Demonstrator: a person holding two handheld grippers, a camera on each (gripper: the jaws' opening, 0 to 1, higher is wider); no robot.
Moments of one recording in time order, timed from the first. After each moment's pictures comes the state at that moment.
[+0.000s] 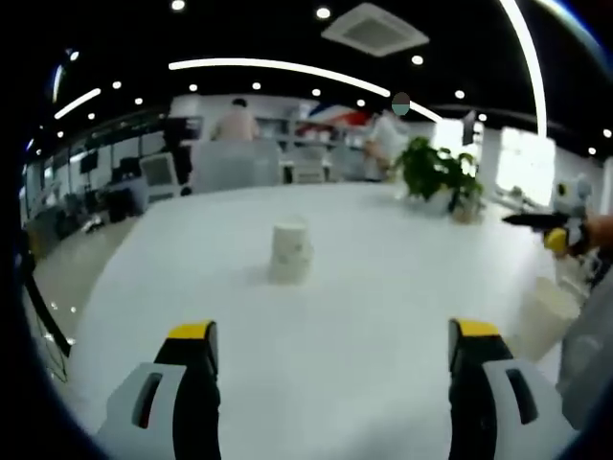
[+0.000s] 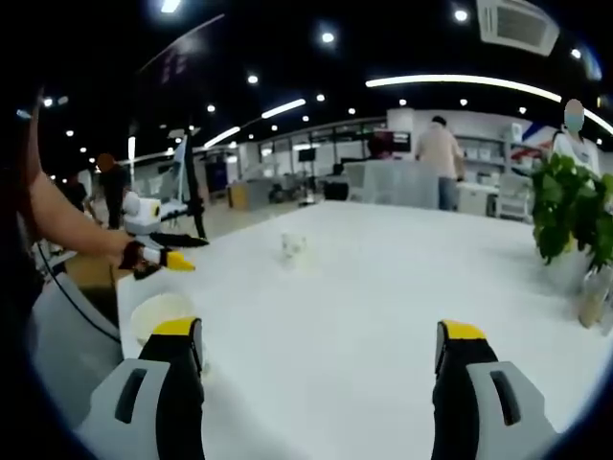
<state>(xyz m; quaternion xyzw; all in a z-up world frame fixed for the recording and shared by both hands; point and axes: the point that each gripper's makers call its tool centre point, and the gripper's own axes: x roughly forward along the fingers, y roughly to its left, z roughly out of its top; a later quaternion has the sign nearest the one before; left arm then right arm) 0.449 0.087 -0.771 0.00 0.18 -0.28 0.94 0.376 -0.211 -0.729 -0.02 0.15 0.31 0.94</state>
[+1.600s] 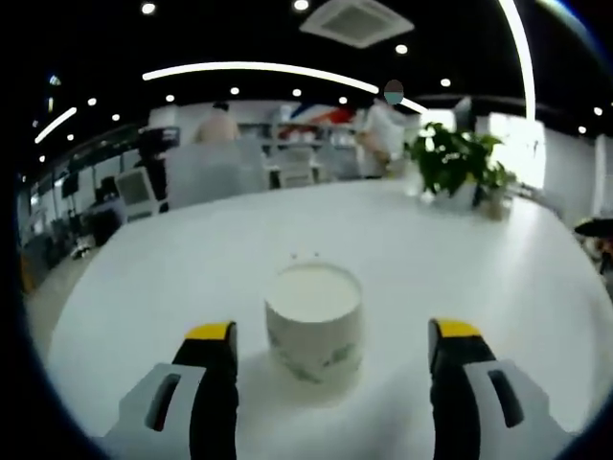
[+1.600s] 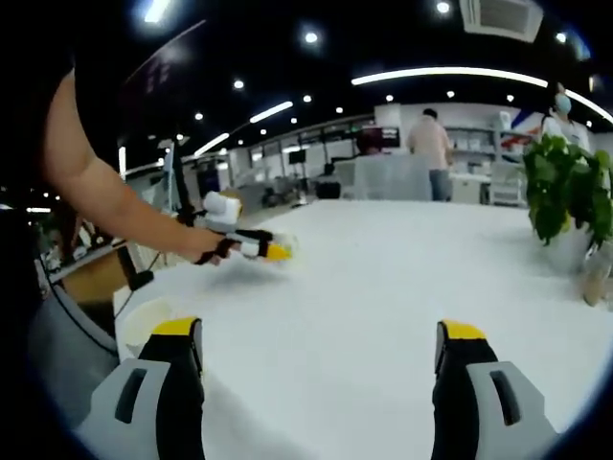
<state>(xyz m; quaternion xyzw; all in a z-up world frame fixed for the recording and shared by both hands) 0.614 0.019 -0.796 0.04 0.18 -0.31 0.93 0.382 -0.216 -0.741 0.02 0.16 0.29 0.94</state>
